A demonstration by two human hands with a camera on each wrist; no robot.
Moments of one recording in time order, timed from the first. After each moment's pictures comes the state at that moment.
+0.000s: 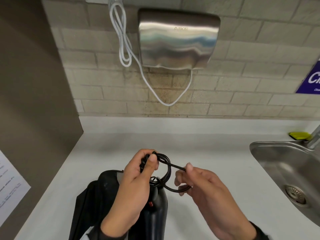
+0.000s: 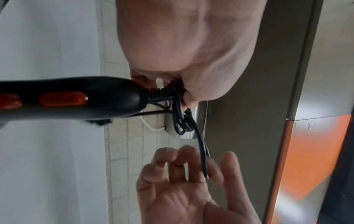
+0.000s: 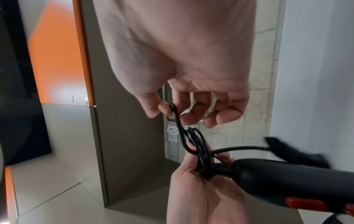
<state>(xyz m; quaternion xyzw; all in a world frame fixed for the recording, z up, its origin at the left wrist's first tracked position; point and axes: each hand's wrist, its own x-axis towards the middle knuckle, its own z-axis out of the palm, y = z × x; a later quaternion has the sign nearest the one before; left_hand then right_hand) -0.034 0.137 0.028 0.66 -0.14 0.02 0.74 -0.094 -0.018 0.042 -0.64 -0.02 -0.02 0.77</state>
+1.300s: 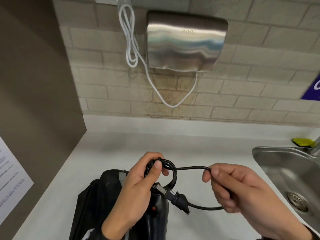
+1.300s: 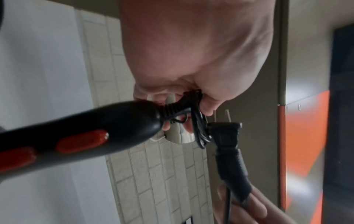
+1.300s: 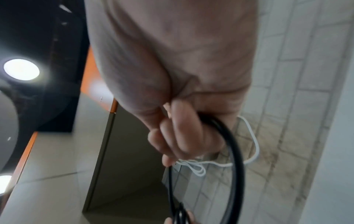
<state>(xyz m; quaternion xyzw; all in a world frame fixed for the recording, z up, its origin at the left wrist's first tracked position) -0.039 0.150 0.025 0.67 -0.21 -0.01 0.71 -0.110 -0.067 0.077 -0.69 -0.02 0.05 0.72</state>
